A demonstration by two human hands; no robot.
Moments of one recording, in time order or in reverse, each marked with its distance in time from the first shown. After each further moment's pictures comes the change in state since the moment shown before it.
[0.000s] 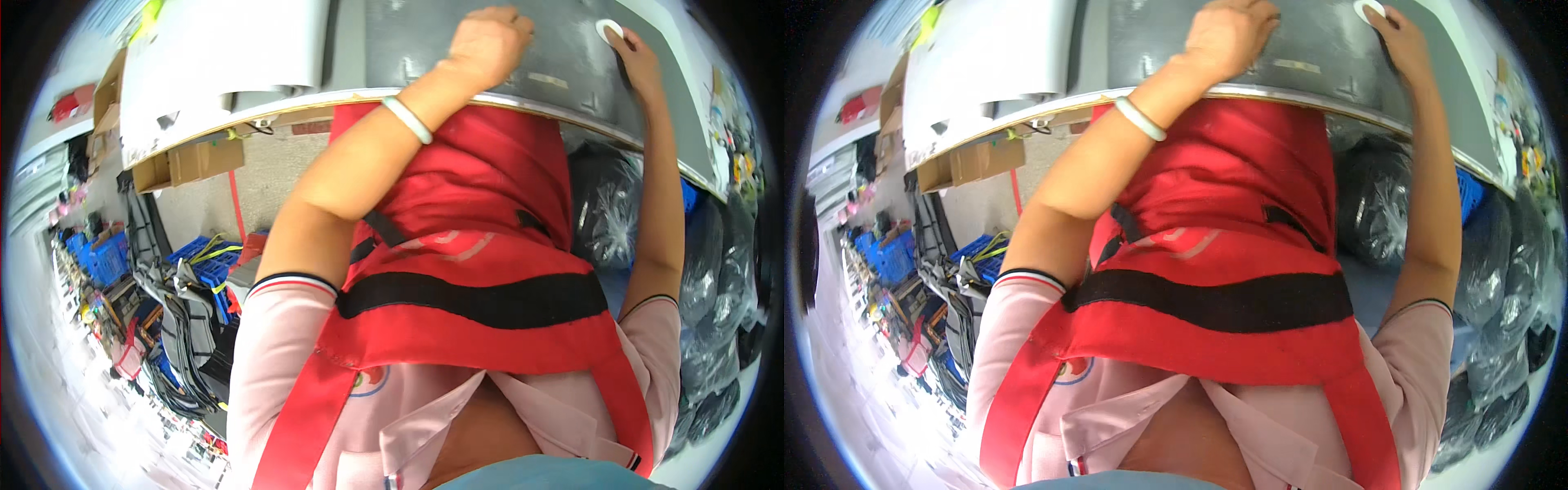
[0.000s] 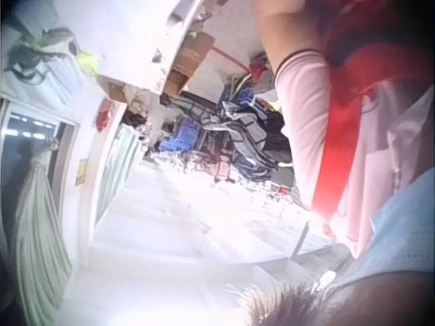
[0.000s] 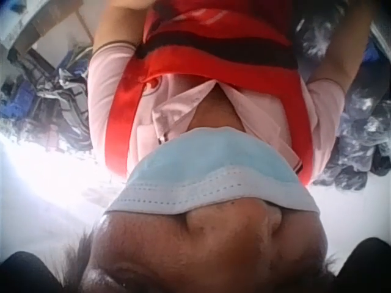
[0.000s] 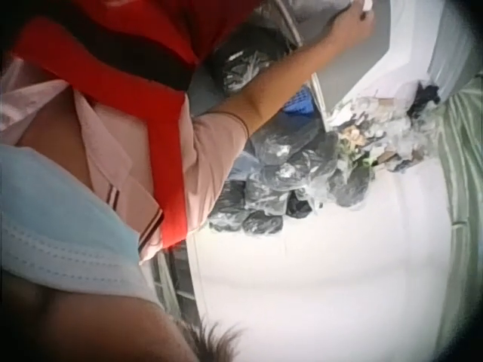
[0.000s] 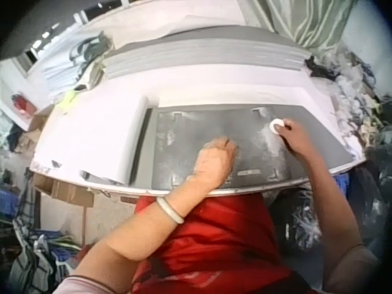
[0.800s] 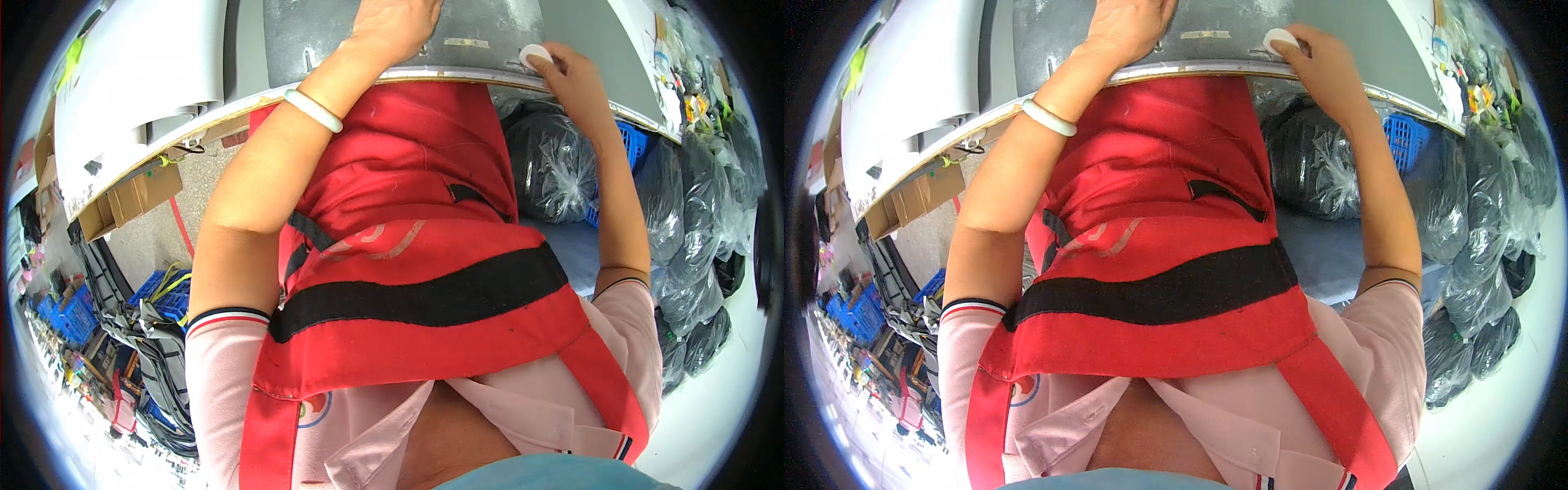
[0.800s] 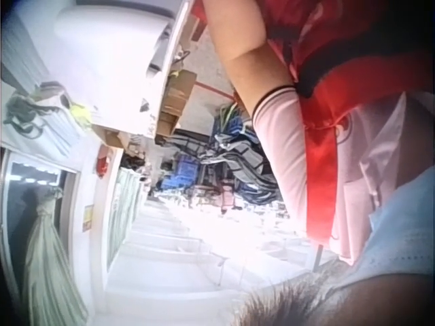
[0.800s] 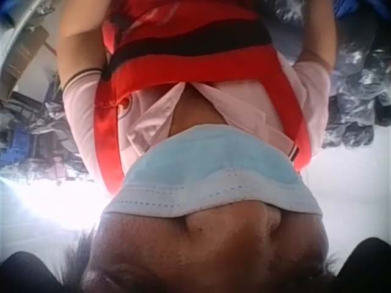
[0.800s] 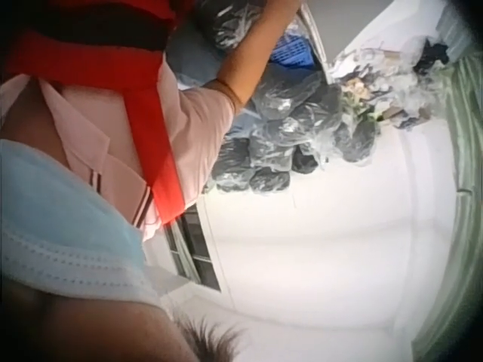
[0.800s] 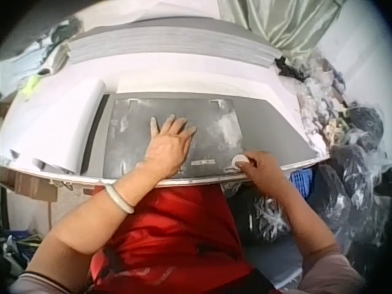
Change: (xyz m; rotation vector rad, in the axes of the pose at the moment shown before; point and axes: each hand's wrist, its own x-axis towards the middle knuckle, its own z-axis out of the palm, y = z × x) left_hand -0.006 0.016 -0.023 0.218 -0.058 -0.064; right_hand -0.142 -0.079 -0.006 -0.281 -0.243 -0.103
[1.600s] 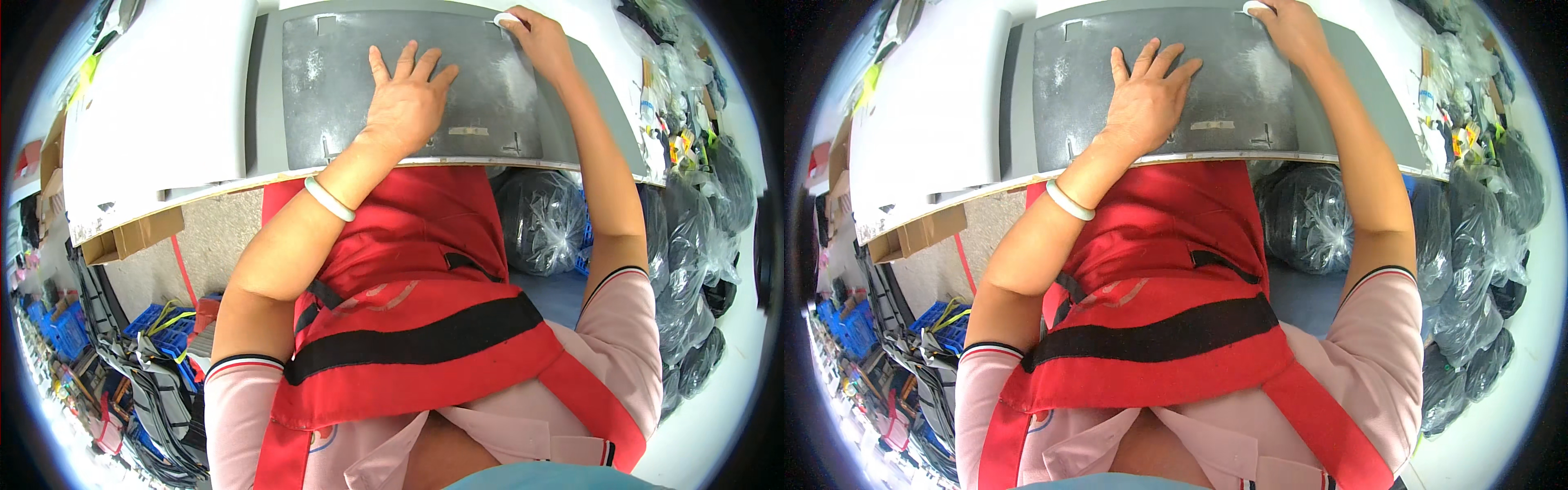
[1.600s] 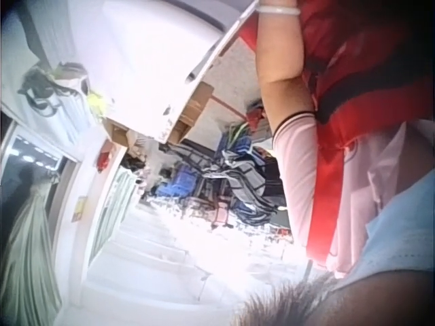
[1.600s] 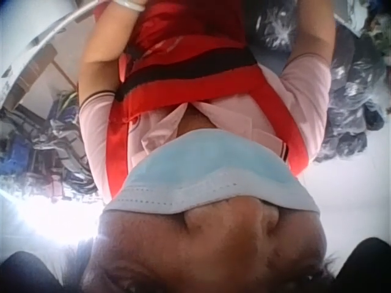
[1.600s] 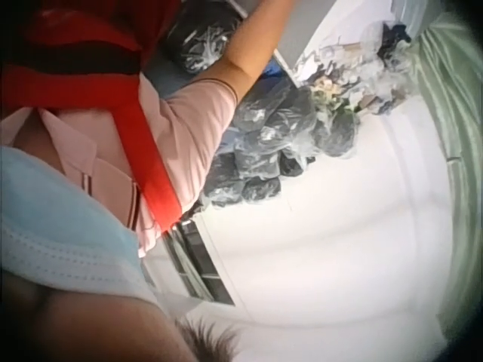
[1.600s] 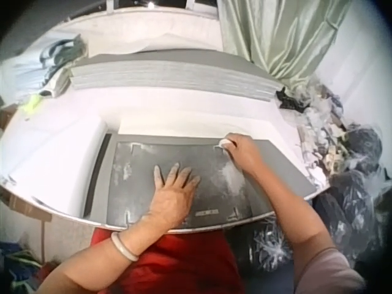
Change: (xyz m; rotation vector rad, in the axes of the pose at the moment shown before) left_hand -0.005 -0.009 0.019 -0.015 0.059 0.030; right_hand 0.177 -0.003 -0.013 -0.123 0.260 -0.213
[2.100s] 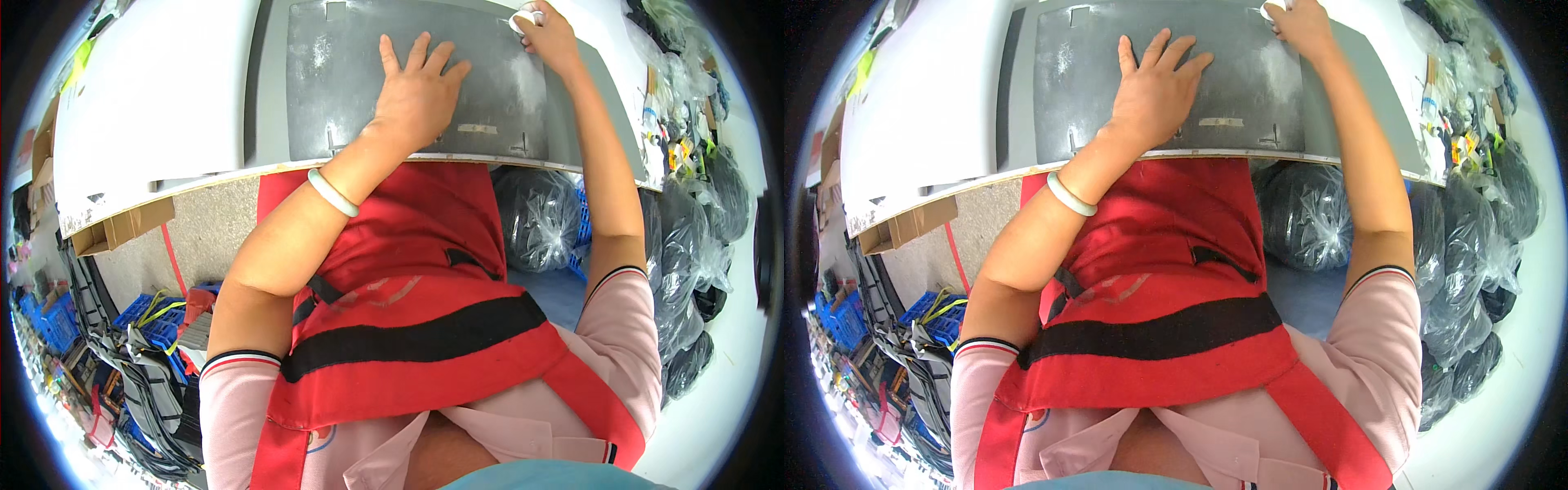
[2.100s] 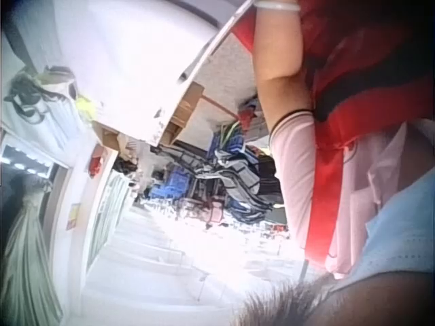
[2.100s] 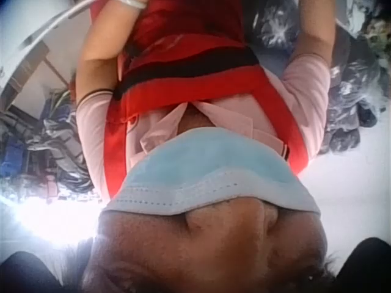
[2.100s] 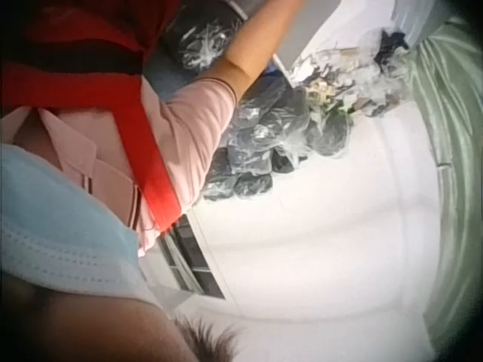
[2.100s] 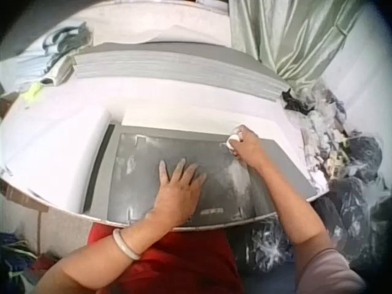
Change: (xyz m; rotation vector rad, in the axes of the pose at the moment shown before) left_hand 0.004 0.002 -0.002 0.133 -0.027 -0.011; right_hand 0.015 0.004 0.009 0.206 0.015 0.292
